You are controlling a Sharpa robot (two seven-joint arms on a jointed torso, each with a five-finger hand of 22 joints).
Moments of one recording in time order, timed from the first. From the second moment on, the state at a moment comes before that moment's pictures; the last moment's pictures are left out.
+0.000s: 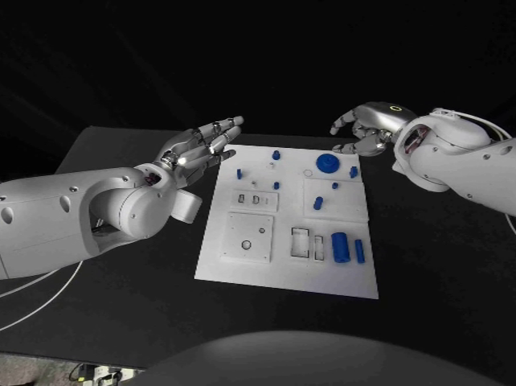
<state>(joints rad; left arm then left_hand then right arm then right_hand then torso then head) 1.31 -0.95 -0.23 1.69 0.03 -0.26 0.42 1.42 0.20 -0.23 0.29 0.42 0.43 0.02 0.13 0.05 0.07 -0.02 0.01 0.01 0.03 0.10 0.01 0.01 0.16 0.05 0.27 0.04 0.03 1.38 -0.75 -0.20 1.27 -1.46 -0.32 0.00 1.26 -0.04 0.19 0.08 0.29 0.79 0.09 0.12 0.50 1.46 0.02 1.56 1.31 1.46 -0.02 1.56 1.31 0.04 1.43 0.11 1.44 1.31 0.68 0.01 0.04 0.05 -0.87</state>
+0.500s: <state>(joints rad) 1.30 -0.94 -0.23 1.68 0.03 -0.26 0.42 1.43 0.20 -0.23 0.29 0.42 0.44 0.03 0.13 0.05 0.08 -0.02 0.01 0.02 0.03 0.11 0.02 0.01 0.16 0.05 0.27 0.05 0.03 1.33 -0.70 -0.21 1.19 -1.45 -0.21 -0.07 1.21 -0.04 0.18 0.09 0.30 0.73 0.11 0.09 0.55 1.47 0.02 1.57 1.31 1.46 -0.02 1.57 1.31 0.02 1.46 0.10 1.55 1.31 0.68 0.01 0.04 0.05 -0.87</state>
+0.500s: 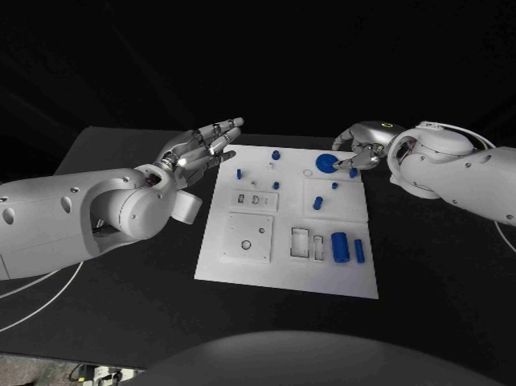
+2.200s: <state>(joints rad) 1.30 -0.94 -0.23 1.69 0.03 -0.25 0.42 1.43 0.20 -0.23 0.29 0.42 0.44 0.04 0.14 0.05 0.08 -0.01 0.01 0.02 0.03 0.11 0.02 0.01 0.16 0.06 0.27 0.05 0.03 1.29 -0.61 -0.20 1.11 -1.54 -0.26 -0.13 1.25 -0.03 0.21 0.06 0.33 0.70 0.12 0.07 0.55 1.46 0.03 1.57 1.31 1.46 -0.01 1.57 1.31 0.01 1.46 0.10 1.57 1.31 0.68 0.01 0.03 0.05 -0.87</state>
